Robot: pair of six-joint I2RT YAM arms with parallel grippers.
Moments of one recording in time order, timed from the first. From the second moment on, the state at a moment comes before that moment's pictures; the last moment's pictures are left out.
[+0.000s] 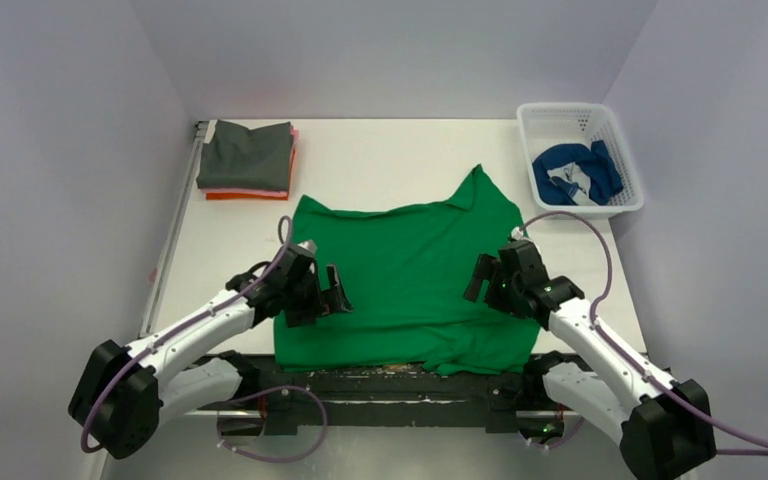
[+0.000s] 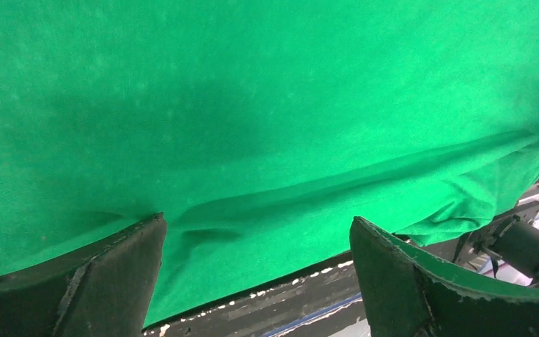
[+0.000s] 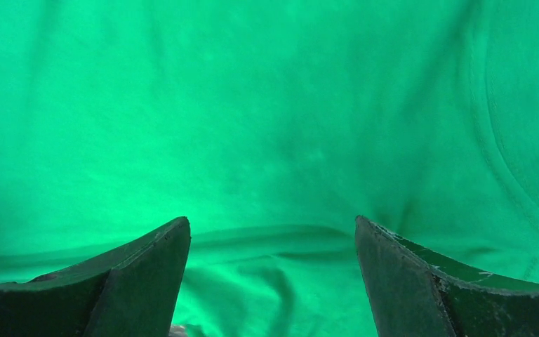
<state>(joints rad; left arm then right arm) -0.59 1.05 0.50 -0.47 0.15 -0.86 0.39 0.90 0.50 -0.62 0.06 0.70</state>
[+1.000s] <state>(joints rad) -0.44 1.71 1.02 -0.37 0.20 -0.67 0.29 2.15 1.51 -0.08 0.08 0.59</state>
